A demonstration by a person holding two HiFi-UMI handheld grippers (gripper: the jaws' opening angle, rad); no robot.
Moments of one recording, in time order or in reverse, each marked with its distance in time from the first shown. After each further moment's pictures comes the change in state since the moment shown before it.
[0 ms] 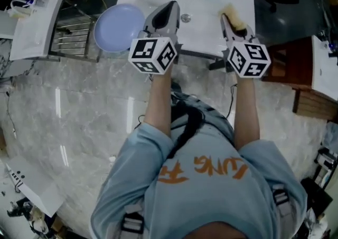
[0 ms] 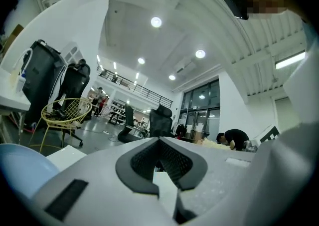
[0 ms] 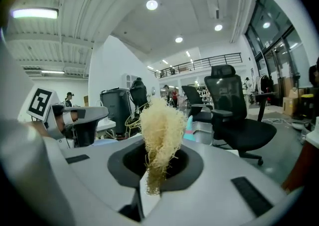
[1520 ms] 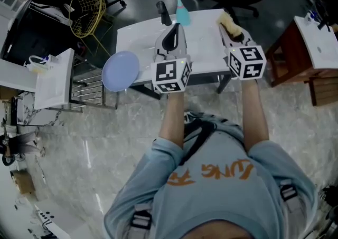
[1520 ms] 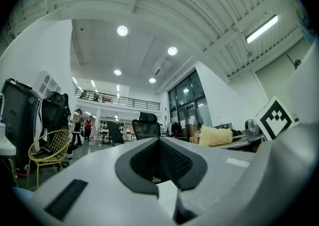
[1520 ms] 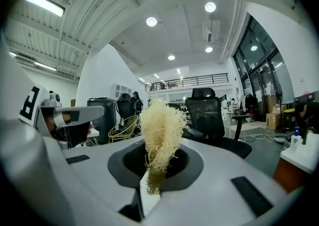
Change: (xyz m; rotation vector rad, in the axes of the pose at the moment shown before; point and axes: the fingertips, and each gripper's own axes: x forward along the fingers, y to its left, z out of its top) left arm 0.040 -0.154 0.023 0.313 -0.054 -0.088; right arm -0.103 -0.089 0.060 -0.059 -0.173 -0.165
